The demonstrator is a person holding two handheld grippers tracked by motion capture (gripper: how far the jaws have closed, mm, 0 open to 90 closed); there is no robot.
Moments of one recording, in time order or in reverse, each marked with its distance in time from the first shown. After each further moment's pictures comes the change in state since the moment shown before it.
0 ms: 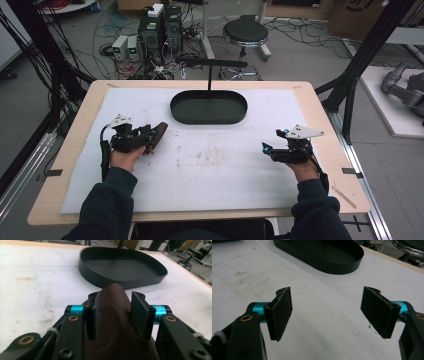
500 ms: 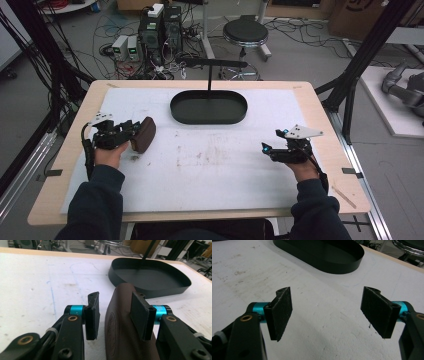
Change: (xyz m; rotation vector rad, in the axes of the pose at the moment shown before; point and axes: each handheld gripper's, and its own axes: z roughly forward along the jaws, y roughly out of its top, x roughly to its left) left arm 0.030 0.007 -0.024 -0.041 0.118 -0.011; right arm 0.001 0.000 0.001 0.005 0.000 -0.002
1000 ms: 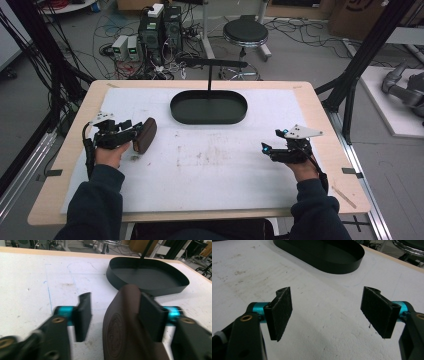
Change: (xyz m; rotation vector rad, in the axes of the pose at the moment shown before) left arm -0.003 0.001 0.002 0.003 -0.026 -0.011; right arm 0.000 0.000 0.000 0.002 -0.001 0.001
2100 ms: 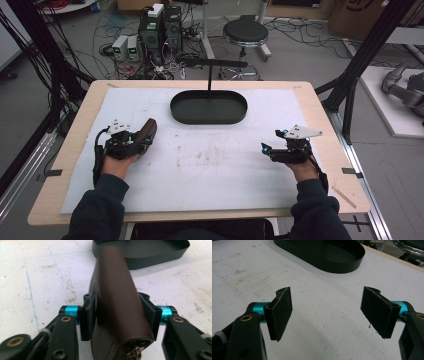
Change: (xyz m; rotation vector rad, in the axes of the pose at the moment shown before) left arm -0.027 -0.023 0.004 0.133 0.007 0.165; right arm 0.000 0.000 0.000 0.005 0.002 -0.006
